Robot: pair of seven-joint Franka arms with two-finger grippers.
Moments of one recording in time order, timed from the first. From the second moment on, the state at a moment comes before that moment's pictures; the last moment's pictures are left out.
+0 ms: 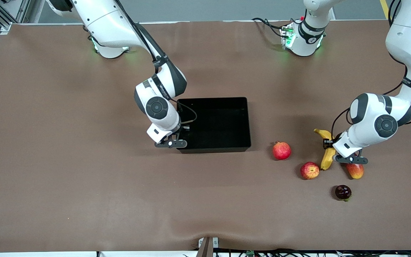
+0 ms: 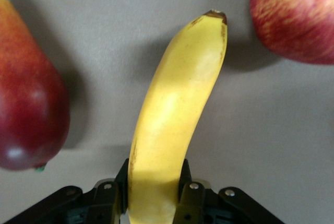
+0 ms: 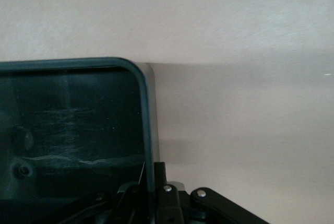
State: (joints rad) left arm 0.47 0.57 -0.44 -1.99 0.36 2.43 -0.07; right arm 0.61 0.61 -0.03 -1.69 0.15 2.23 0.51
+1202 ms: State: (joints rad) left arm 0.47 0.33 -0.52 -1.67 0.26 1.96 -0.11; right arm -0.06 0.52 -0.05 -1.69 0.11 2.05 -0.21
